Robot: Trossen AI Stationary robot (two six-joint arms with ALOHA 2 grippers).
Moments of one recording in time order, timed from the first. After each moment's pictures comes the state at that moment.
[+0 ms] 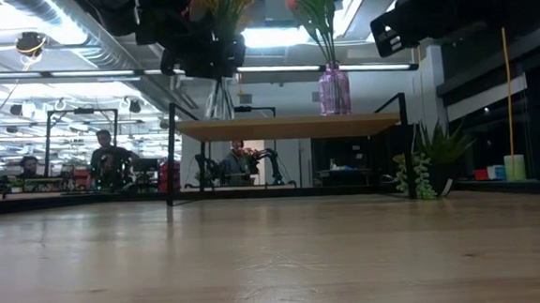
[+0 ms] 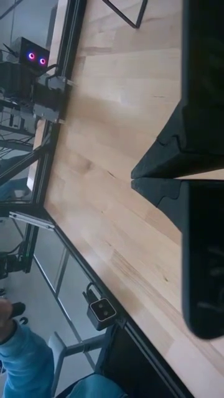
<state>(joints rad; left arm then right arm) 0.35 1.43 0.87 0.40 -0.83 -0.08 -0.13 0.99 0.55 0.08 -0.54 -0.22</state>
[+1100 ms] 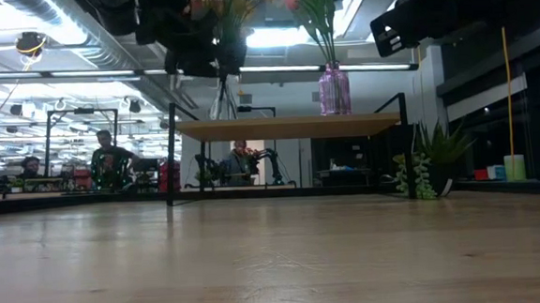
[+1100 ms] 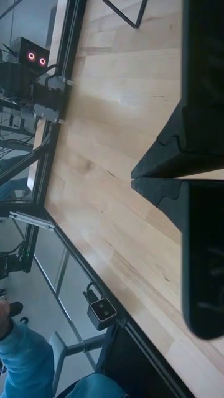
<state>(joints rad) 0.36 1.44 0.87 0.41 -0.77 -0.05 -0.13 0.99 0.55 0.08 -0.54 -0.21</state>
